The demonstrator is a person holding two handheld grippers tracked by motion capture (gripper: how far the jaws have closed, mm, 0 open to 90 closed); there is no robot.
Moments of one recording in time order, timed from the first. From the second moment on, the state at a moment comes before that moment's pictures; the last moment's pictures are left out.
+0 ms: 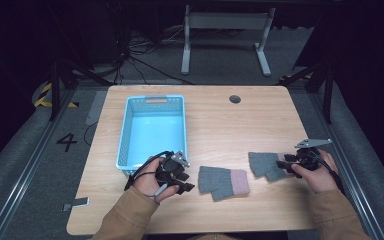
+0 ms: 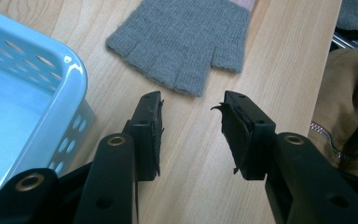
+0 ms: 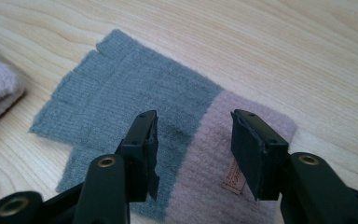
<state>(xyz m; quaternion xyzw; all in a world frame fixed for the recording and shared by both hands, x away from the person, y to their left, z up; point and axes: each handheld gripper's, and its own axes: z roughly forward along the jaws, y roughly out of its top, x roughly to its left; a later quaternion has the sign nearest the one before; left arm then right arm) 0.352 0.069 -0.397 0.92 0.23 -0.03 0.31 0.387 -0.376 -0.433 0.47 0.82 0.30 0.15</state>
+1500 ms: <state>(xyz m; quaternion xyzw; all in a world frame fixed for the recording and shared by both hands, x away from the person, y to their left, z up) 0.353 0.068 -0.399 0.92 0.23 -0.03 0.31 0.379 -0.362 -0.419 0.52 0.79 0.30 0.15</state>
